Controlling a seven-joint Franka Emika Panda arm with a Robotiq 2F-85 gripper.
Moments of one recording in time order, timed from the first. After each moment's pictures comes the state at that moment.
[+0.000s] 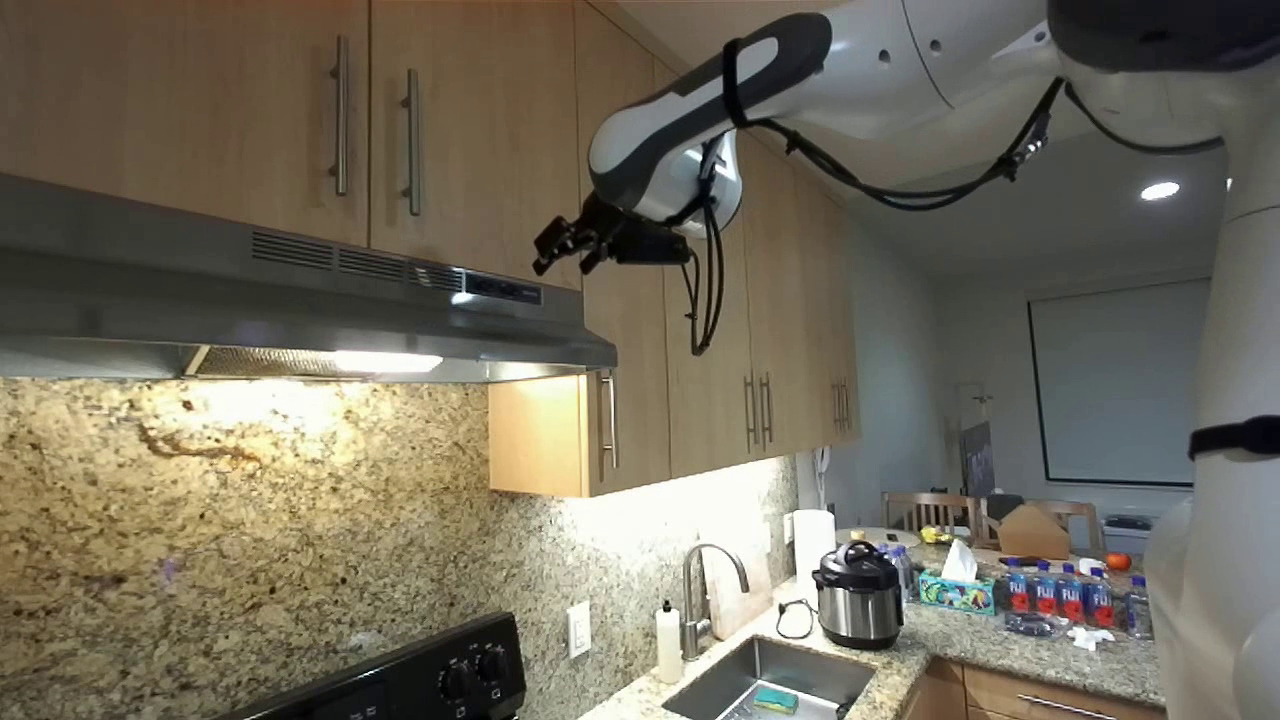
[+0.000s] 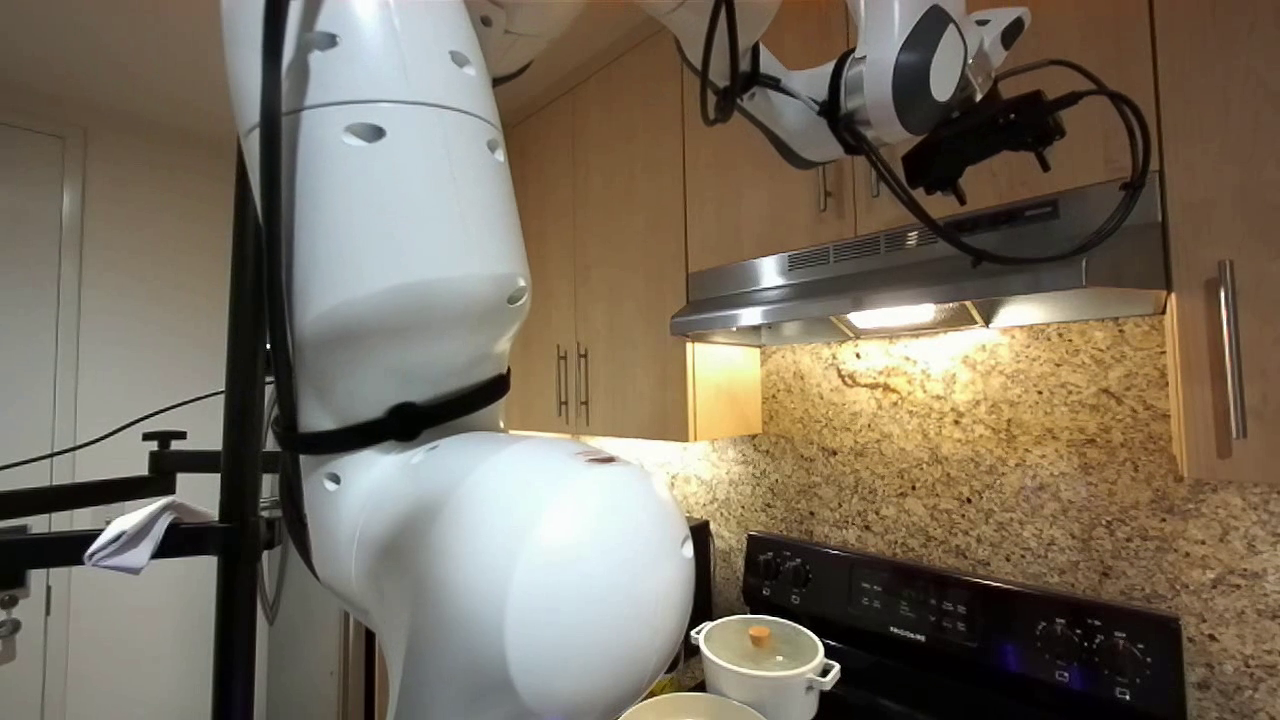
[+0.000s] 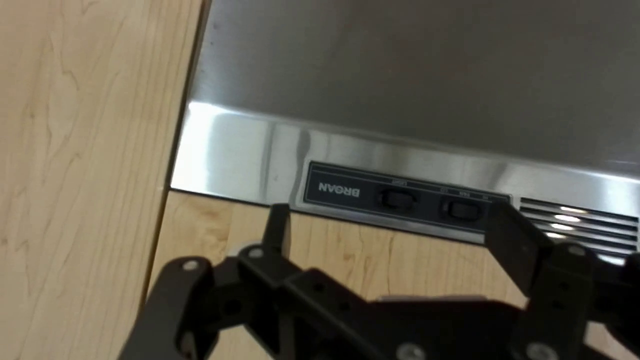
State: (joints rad) arm 0.19 -0.22 -0.19 -1.90 0.10 2.84 -0.33
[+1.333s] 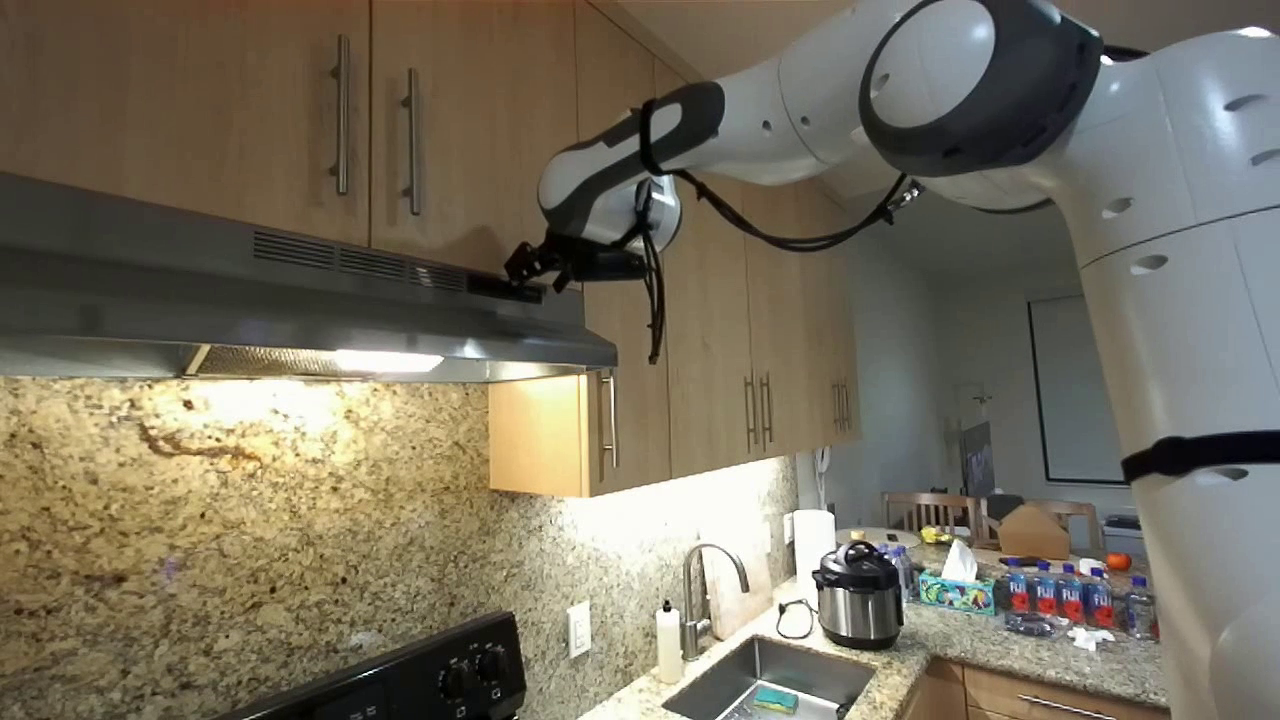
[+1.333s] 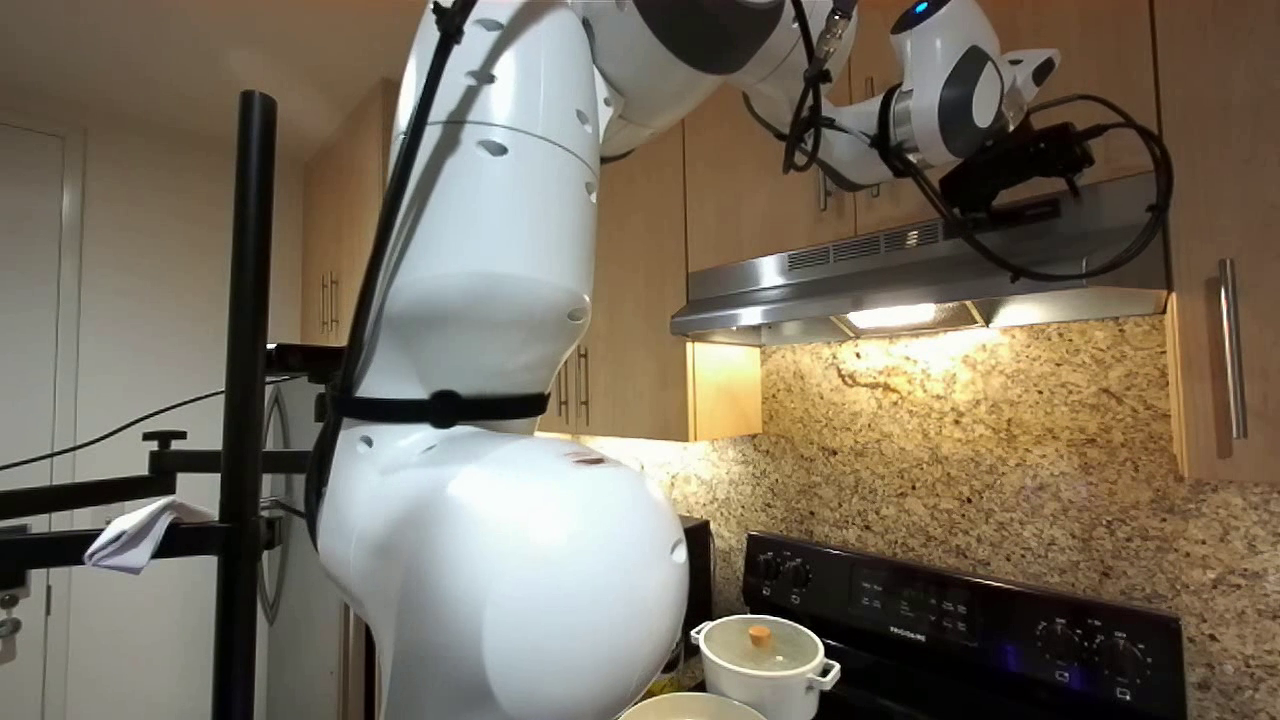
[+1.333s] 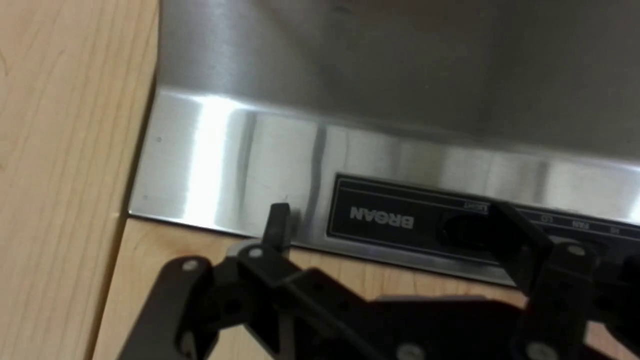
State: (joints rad) arm 0.13 0.08 -0.17 -1.54 0.10 2.73 -0.28
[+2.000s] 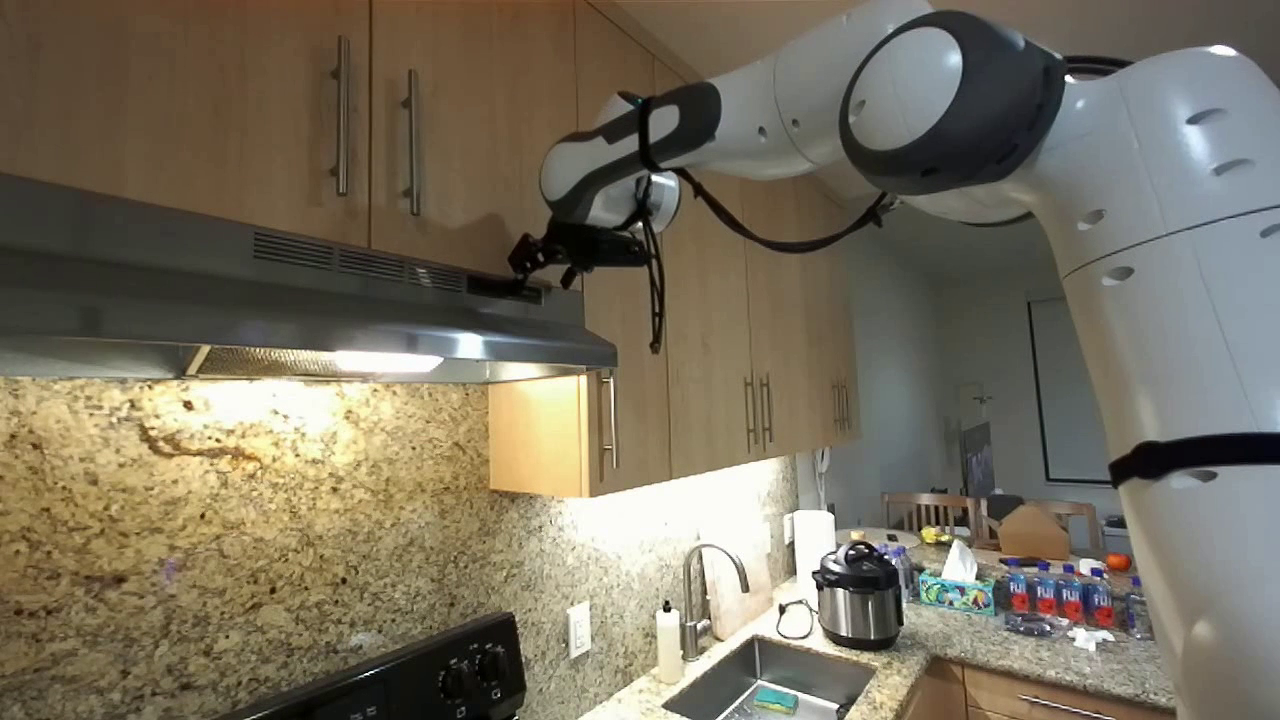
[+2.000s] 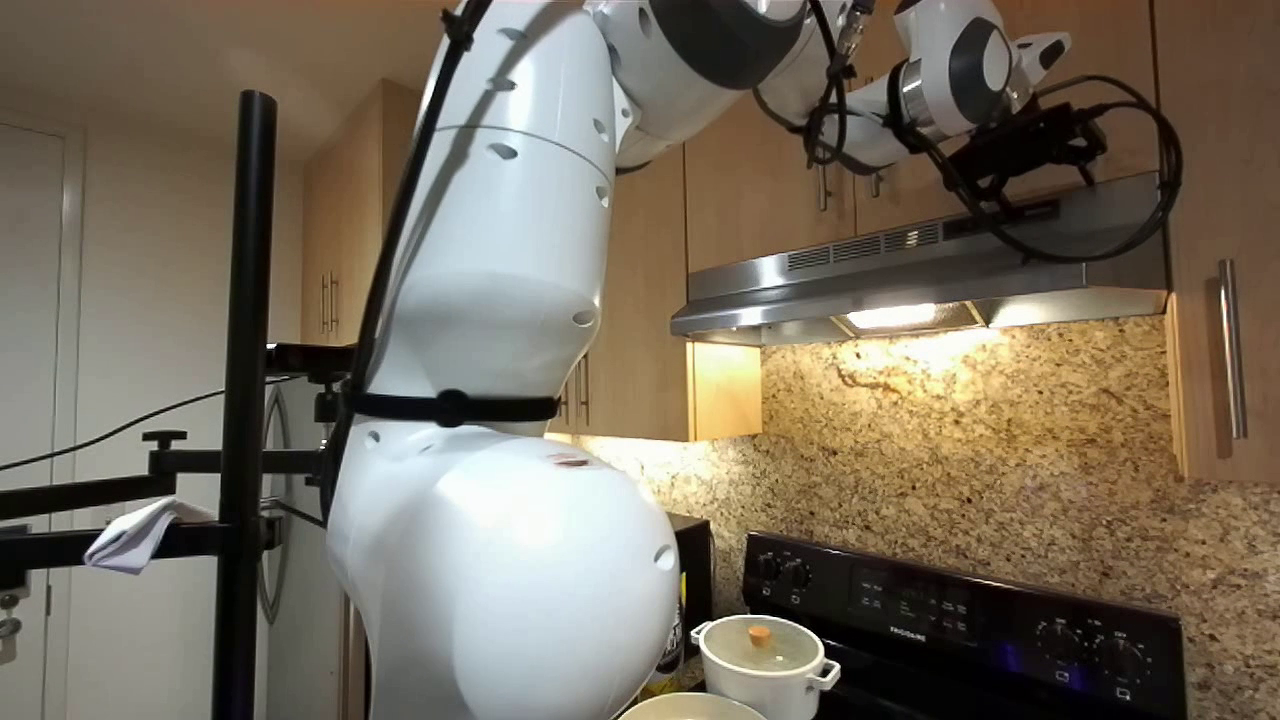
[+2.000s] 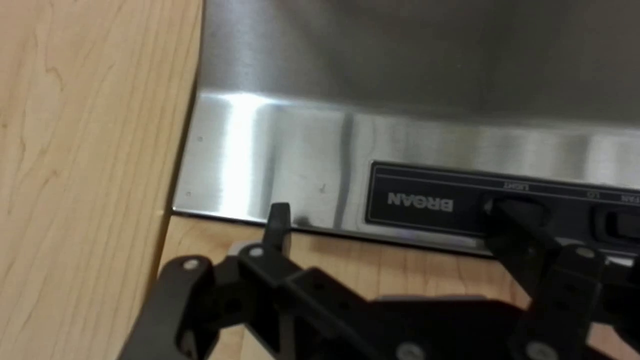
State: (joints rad) arm 0.06 0.13 -0.11 -1.40 -0.01 2.57 -0.13
